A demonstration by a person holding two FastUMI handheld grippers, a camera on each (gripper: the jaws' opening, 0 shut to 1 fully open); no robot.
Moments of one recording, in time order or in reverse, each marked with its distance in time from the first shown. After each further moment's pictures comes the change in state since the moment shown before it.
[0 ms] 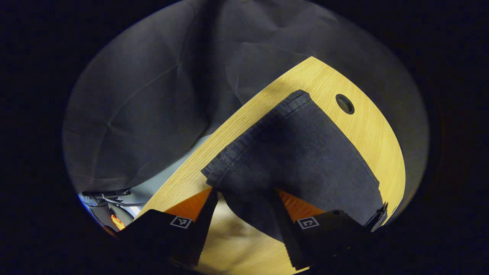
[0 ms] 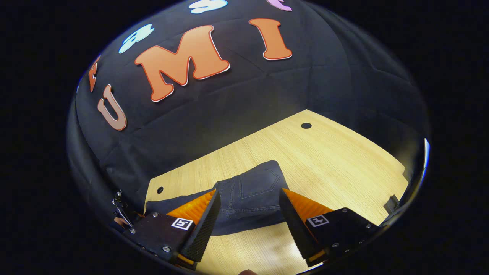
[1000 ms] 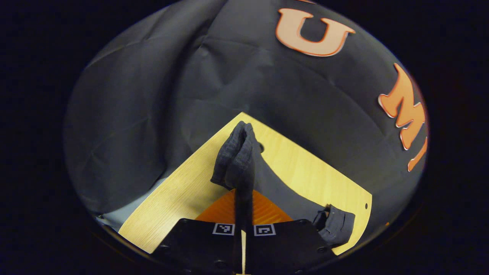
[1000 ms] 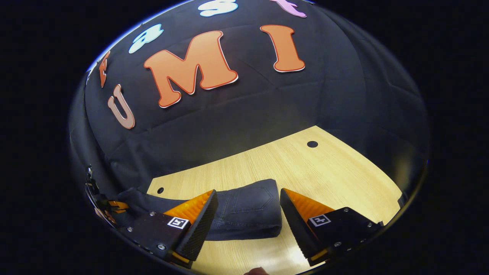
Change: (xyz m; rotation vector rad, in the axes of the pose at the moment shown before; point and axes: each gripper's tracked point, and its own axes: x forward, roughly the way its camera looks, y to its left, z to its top) left arm -0.185 -0.052 0.036 0.098 -0.414 -0.383; right arm 0.010 -0.025 0.057 -0.117 -0.052 0.088
